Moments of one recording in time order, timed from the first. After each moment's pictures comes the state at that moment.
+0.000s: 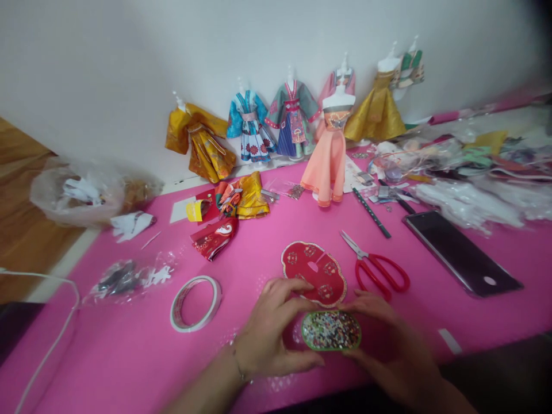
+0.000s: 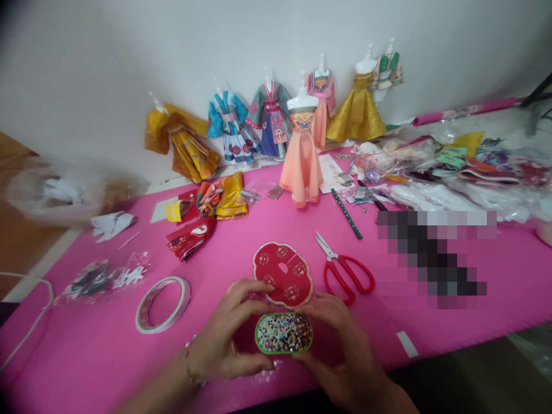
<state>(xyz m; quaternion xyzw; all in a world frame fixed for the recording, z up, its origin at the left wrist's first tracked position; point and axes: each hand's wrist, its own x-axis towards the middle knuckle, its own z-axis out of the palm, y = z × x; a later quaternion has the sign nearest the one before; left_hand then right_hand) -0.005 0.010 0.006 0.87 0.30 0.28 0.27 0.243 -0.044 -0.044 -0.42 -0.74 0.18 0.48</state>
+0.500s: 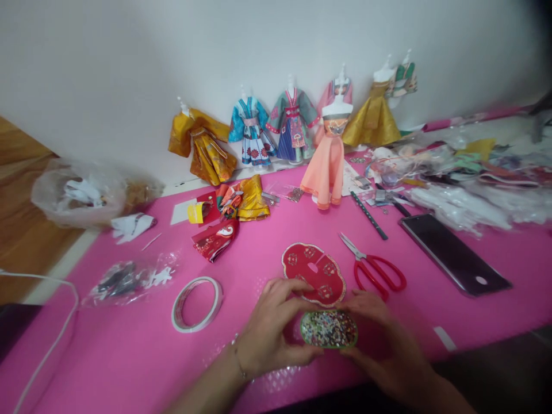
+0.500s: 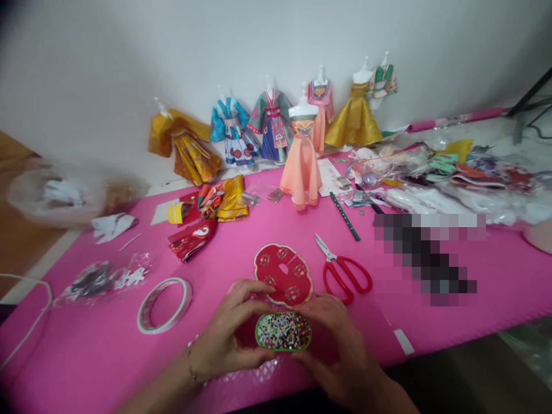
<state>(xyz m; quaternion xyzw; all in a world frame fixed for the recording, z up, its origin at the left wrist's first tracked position) -0.004 0.010 0.002 0.87 0.31 0.29 0.27 0.240 -0.041 -0.046 -0.39 -0.77 0.17 0.47</state>
